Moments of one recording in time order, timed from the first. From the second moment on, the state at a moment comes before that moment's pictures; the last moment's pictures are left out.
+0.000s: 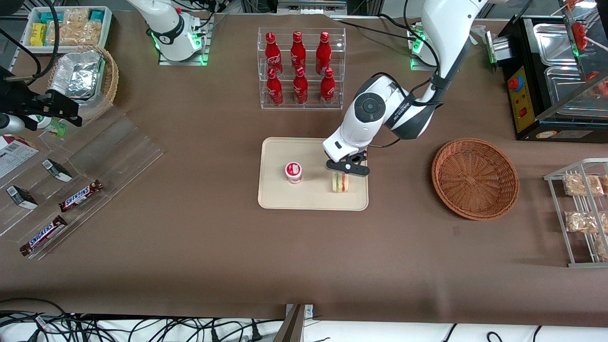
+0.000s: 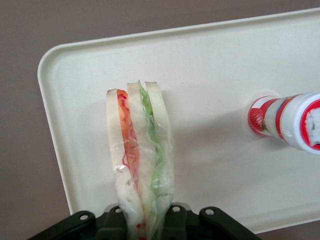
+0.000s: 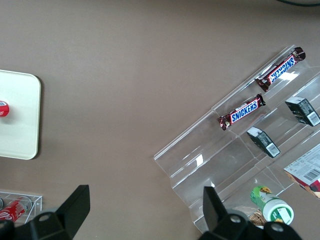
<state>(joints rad) -0.38 0.52 -0.27 -1.86 0.08 2.42 -0.52</state>
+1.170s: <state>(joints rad) -0.40 0.55 -0.27 -1.83 0.20 2.37 -0.68</state>
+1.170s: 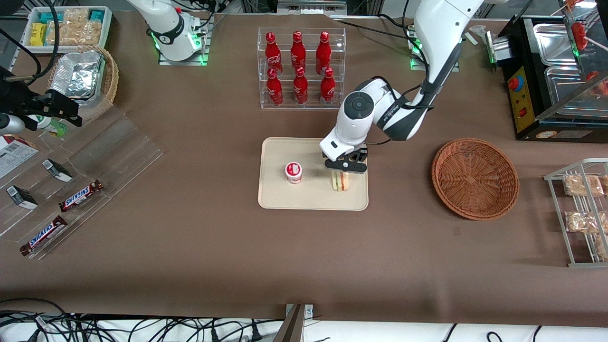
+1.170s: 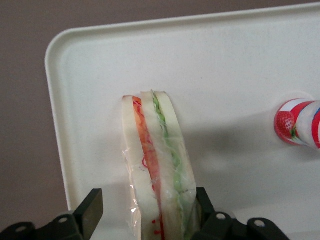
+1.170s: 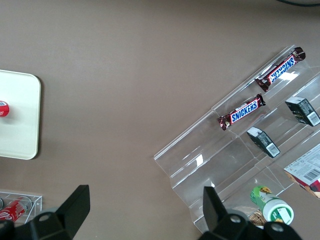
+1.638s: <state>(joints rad) -0.35 0.49 -0.26 -1.62 0.18 2.14 -0.70</state>
